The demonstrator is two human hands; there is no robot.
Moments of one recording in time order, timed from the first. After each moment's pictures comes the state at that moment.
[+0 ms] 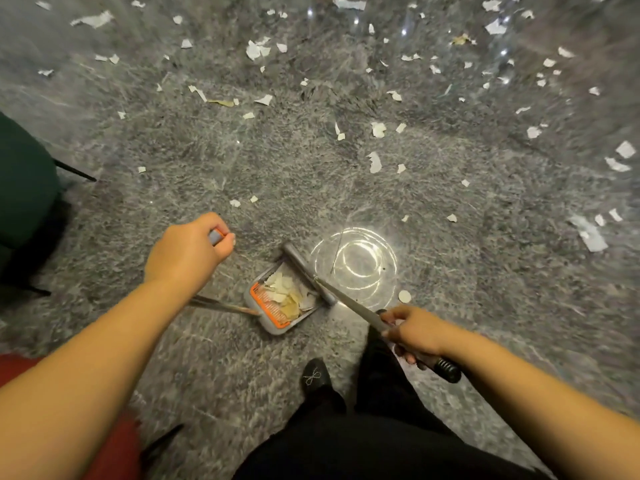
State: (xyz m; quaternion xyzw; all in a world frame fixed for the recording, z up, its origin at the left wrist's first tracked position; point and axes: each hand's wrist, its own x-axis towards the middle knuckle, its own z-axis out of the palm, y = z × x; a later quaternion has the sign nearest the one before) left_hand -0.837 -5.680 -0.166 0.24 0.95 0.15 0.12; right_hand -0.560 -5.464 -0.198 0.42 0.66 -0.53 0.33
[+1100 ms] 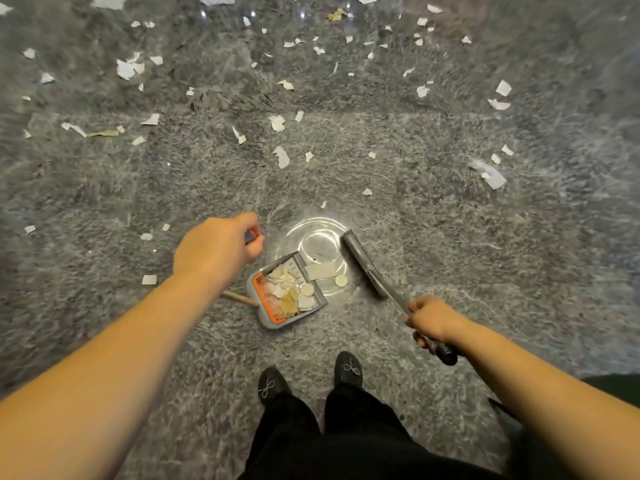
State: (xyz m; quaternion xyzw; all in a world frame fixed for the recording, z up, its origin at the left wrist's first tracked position) left_hand -0.688 -5.446 -0.173 0.47 0.87 0.05 0.14; right_hand -0.362 -5.325 -0.221 0.62 0.53 -0.54 0.22
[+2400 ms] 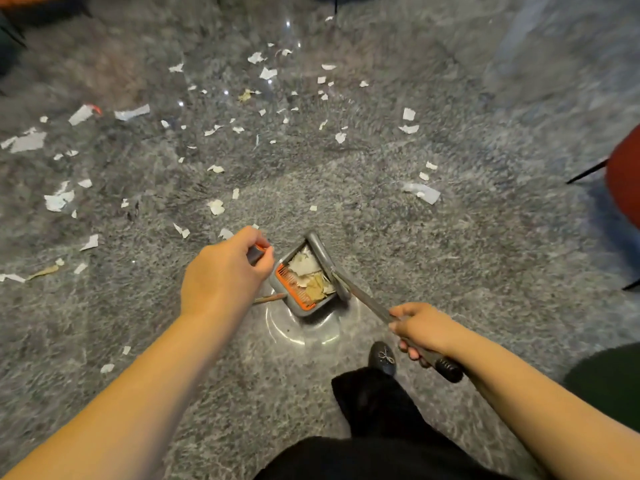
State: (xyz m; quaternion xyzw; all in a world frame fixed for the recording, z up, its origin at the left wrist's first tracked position) left_hand -0.605 -5.268 -0.106 0.52 0.82 0.22 0.10; right_hand -0.322 -5.228 -0.172 0.62 0.45 -0.65 0.03
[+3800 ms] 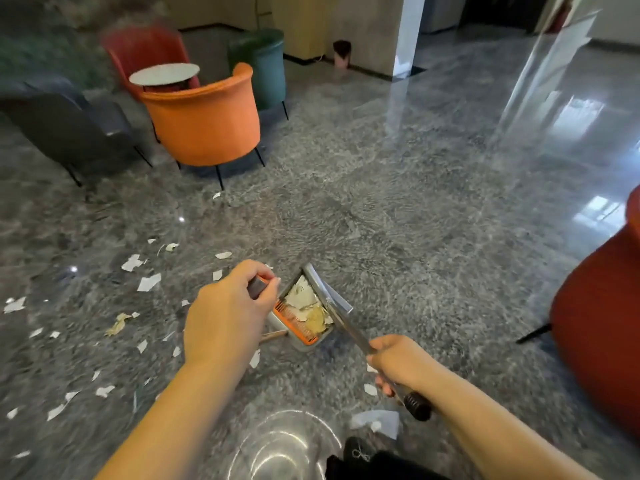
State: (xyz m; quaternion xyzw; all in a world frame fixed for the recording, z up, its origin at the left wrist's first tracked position) left_hand -0.478 -4.420 -0.003 0.63 0.70 0.33 0.12; right_hand -0.247 -4.448 -0.079 0.68 0.37 -0.61 -0.16
